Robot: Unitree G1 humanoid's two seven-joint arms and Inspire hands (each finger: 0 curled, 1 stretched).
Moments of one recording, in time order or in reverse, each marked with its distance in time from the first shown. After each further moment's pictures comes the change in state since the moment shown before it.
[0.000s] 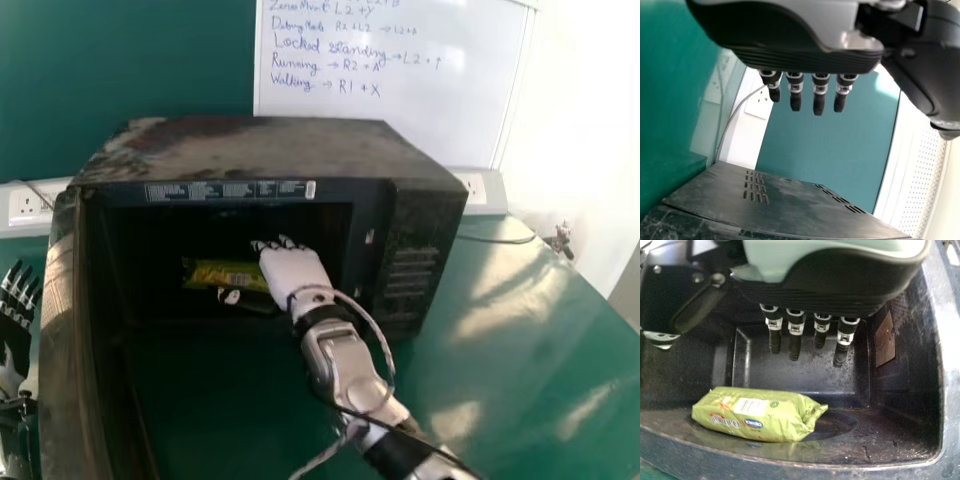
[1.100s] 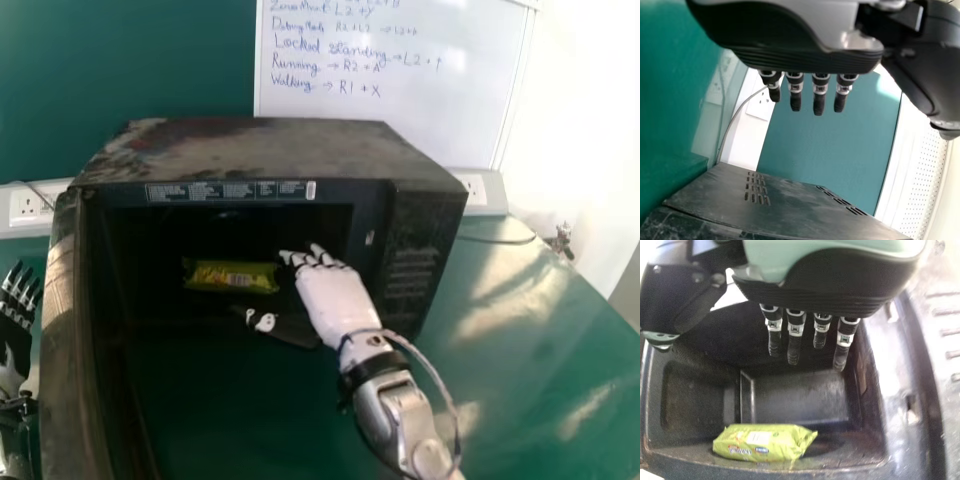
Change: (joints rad) left arm -0.007 0.003 0.002 0.020 0.001 -0.001 -0.002; right arm 0.404 -0.150 -0.196 -0.506 -0.036 -0.127 -0.030
